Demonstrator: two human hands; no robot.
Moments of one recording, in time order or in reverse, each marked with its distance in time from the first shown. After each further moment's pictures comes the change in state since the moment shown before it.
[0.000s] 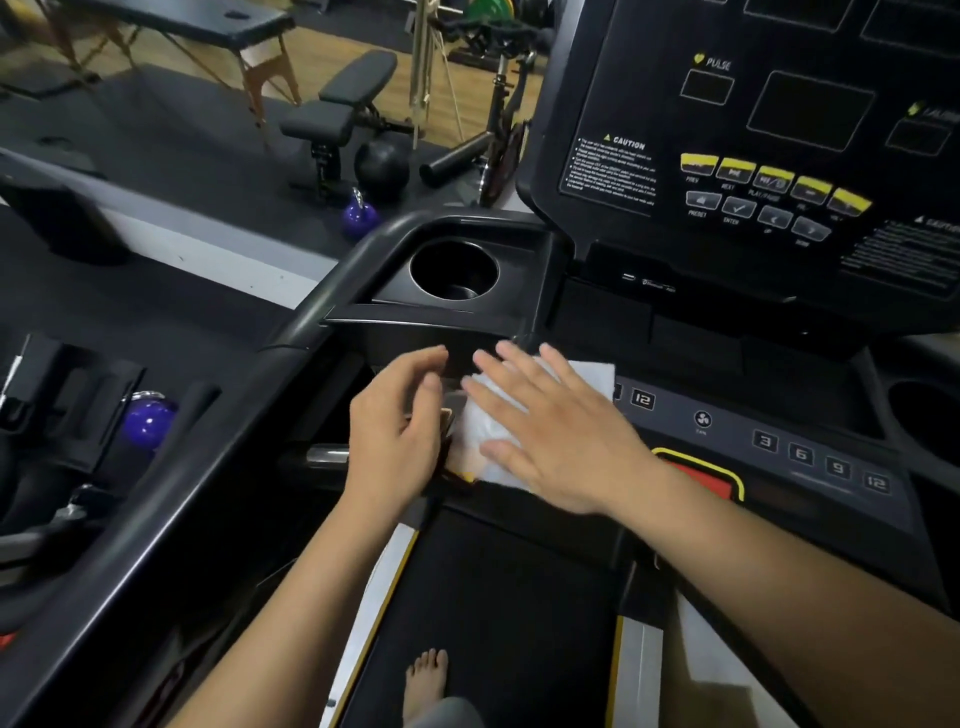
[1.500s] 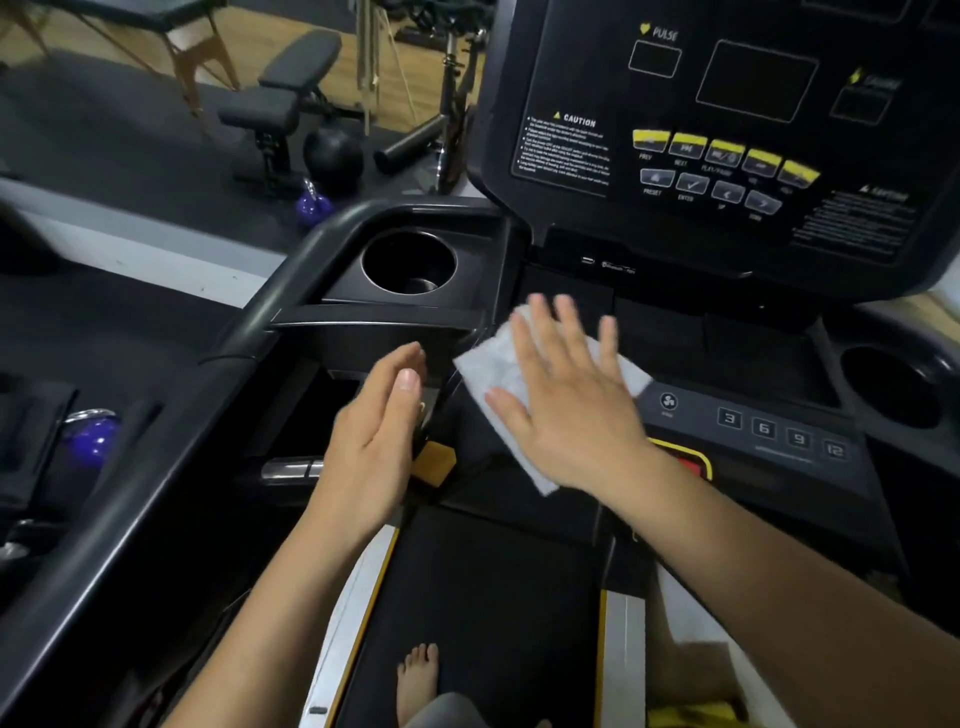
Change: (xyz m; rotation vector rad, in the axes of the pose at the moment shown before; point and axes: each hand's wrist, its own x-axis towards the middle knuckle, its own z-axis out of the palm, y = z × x) left_hand -0.005 0.005 0.004 -0.297 -0.262 -0.218; right_hand -0.008 0.011 -0.004 0.085 0.071 0.458
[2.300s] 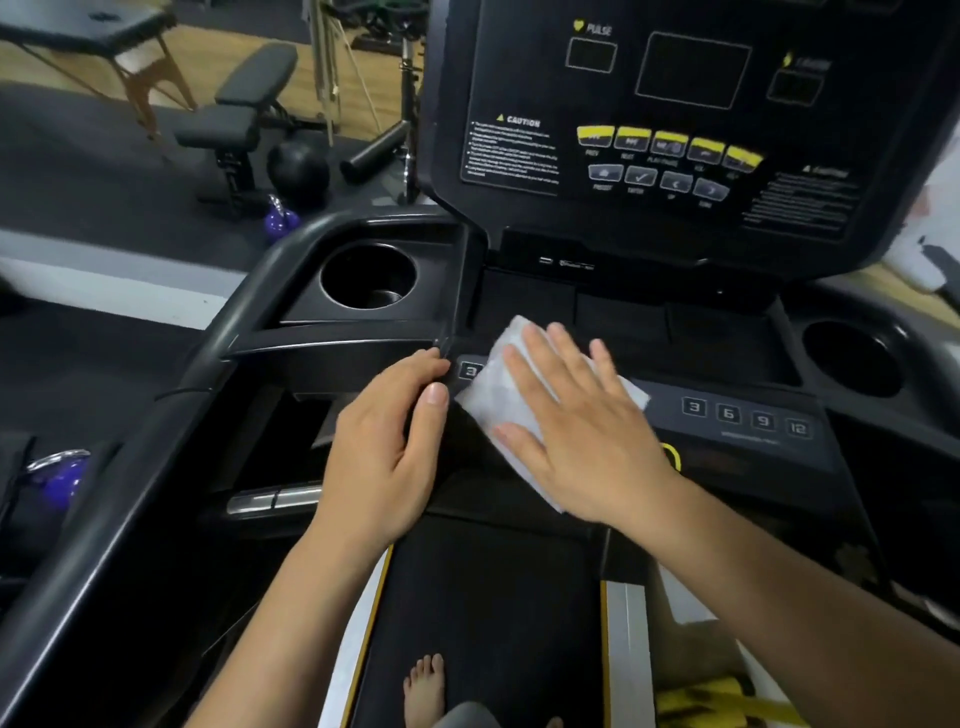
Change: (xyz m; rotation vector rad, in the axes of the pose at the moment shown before) left_hand 0.010 0.017 0.027 0.417 -0.021 0.379; right_hand -0.034 0.030 0.005 -0.007 0.005 -0.015
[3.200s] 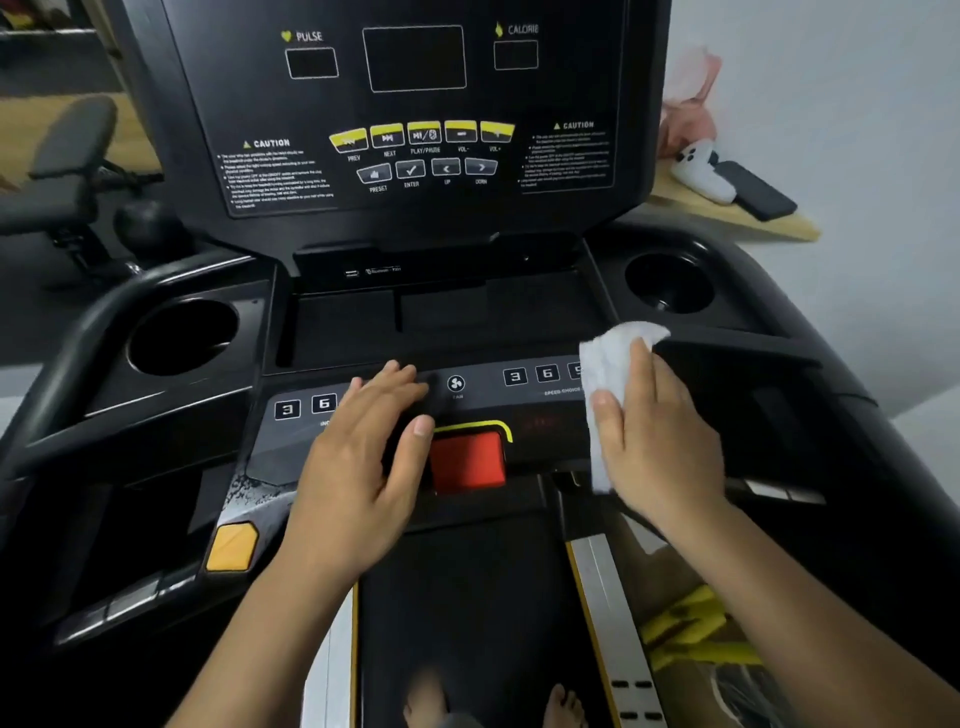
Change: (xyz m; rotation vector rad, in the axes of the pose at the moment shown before) left_hand 0.006 0.056 0.080 0.098 -0.336 0.236; right_hand -0.127 0.112 0.014 0.136 0.206 0.779
